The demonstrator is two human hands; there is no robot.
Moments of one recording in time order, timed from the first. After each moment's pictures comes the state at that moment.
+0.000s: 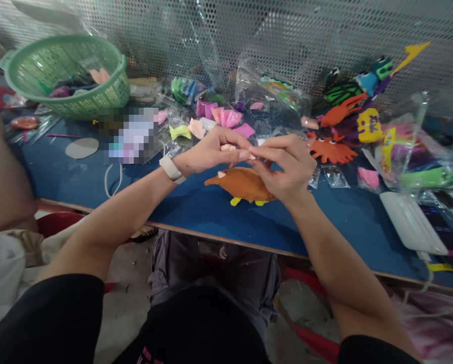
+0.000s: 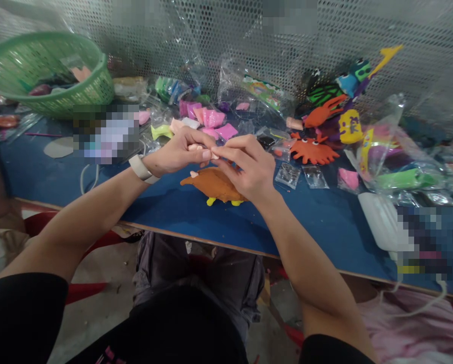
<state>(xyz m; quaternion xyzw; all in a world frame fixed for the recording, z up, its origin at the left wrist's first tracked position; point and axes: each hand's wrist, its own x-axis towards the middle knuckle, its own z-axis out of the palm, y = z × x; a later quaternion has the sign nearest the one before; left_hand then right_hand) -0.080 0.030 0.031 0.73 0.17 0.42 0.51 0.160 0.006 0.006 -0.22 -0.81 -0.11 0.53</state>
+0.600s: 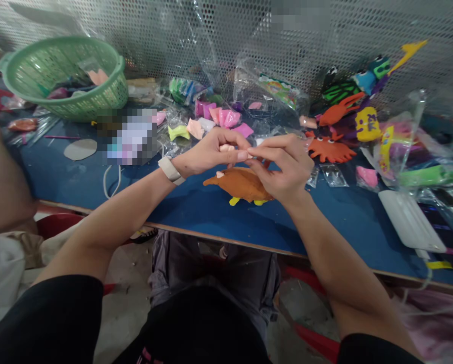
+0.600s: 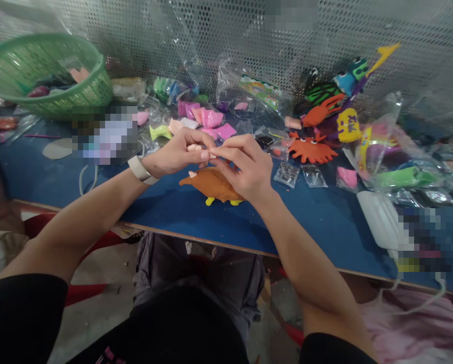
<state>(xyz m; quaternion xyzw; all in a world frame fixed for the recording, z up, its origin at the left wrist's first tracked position) -0.080 0.032 0.024 0.72 0.16 0.41 0.53 0.153 0.006 0.009 -0.16 -0.80 -0.12 0.57</state>
